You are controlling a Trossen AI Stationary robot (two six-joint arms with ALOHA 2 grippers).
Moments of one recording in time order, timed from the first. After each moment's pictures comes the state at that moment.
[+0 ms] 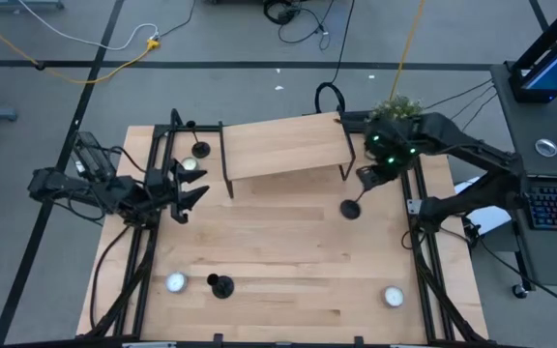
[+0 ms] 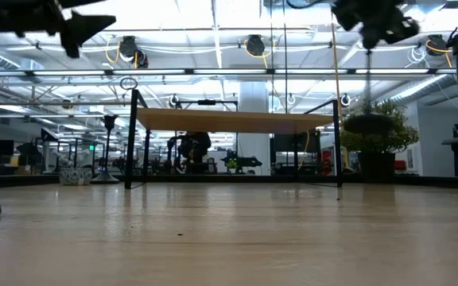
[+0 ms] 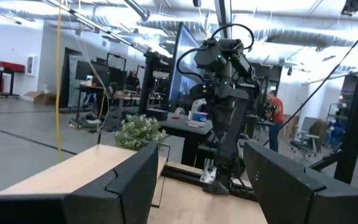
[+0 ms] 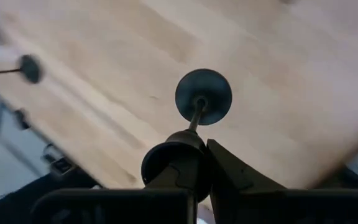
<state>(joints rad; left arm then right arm) -0.19 0.43 0.21 0.53 -0.43 -0.04 -0.36 1.25 1.44 -1.43 -0.30 0.71</state>
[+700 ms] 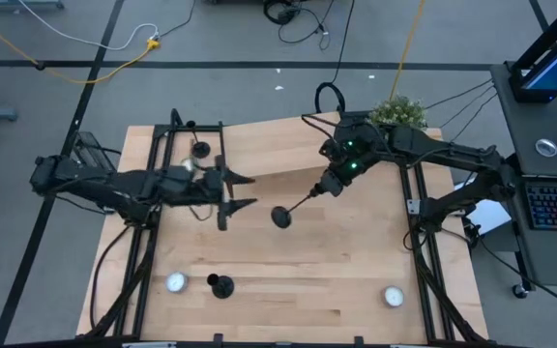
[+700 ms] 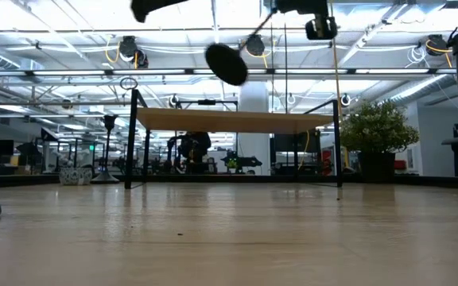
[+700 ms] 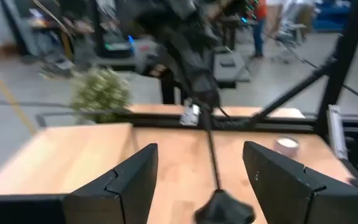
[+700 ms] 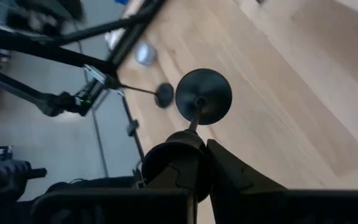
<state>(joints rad) -0.10 1.08 0.82 0.14 -0.19 -0.01 -0.22 1.38 1.44 -0.80 -0.47 0.69</state>
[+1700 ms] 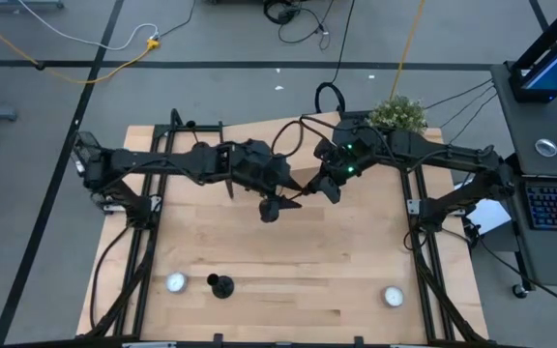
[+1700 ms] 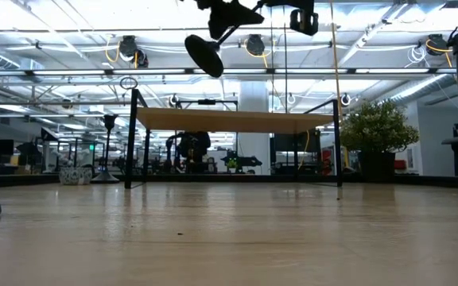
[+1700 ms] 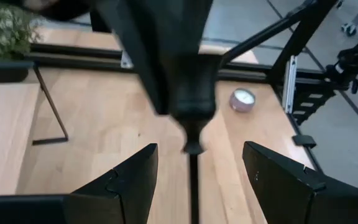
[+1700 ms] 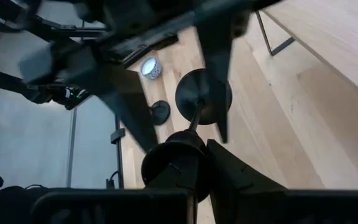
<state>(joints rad) 0.09 1.63 1.45 -0.31 0.26 -0.06 -0.18 1.39 1.44 -0.70 -0.40 0.48</state>
